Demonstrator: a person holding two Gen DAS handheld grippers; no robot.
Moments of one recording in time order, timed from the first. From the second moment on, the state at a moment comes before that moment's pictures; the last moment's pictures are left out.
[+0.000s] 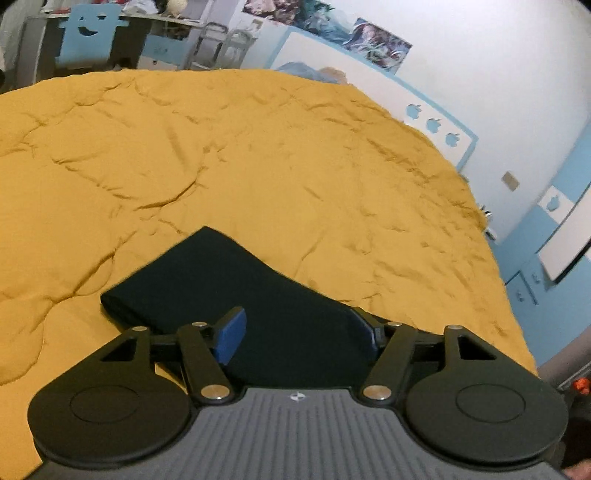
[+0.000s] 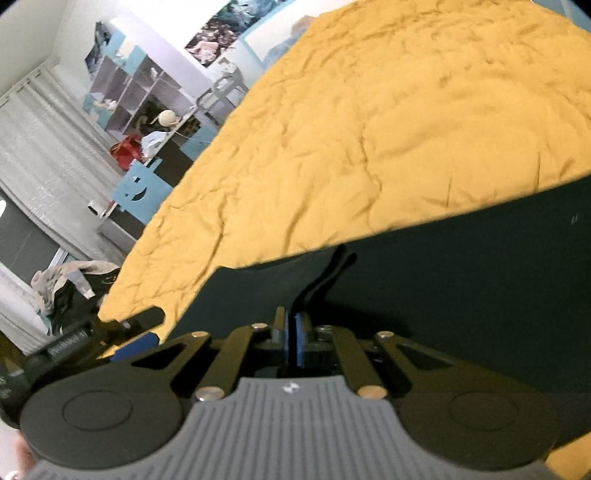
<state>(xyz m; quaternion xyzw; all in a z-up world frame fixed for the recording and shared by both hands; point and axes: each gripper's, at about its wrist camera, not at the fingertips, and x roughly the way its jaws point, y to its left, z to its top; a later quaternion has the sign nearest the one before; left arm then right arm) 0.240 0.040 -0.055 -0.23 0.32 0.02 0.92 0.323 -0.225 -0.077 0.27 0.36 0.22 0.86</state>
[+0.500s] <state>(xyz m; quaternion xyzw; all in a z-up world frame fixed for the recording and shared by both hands) 0.253 0.029 -0.059 -0.23 0.36 -0.01 0.90 0.295 -0.399 -0.010 0.28 0.32 0.14 0.89</state>
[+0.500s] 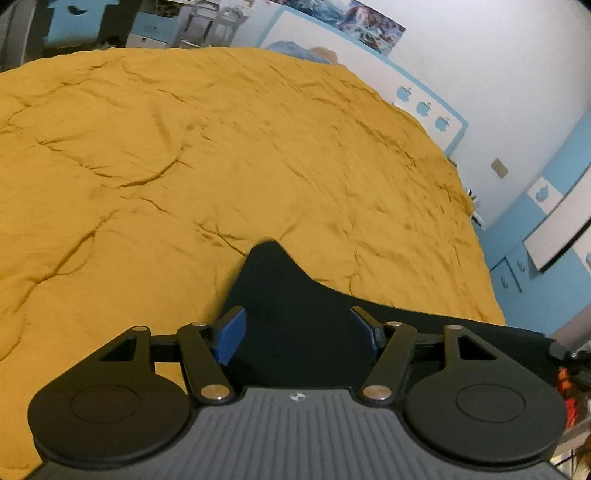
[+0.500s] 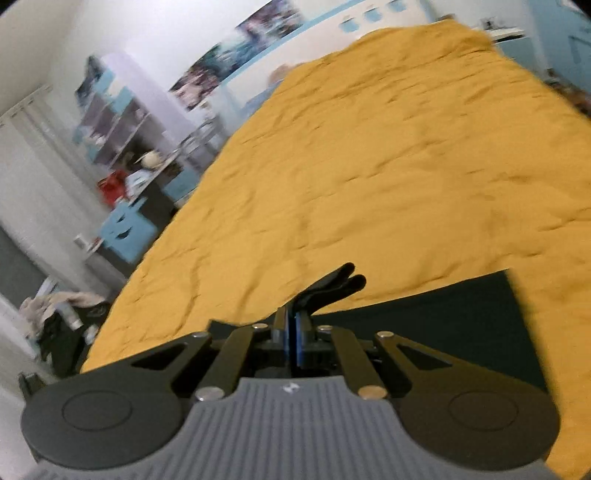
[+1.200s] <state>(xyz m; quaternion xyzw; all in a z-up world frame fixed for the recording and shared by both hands) 0.284 0.011 -0.096 -0.18 0.40 -0.02 0.90 0.295 -0.438 -0.049 0.19 0.28 0.12 0.93</state>
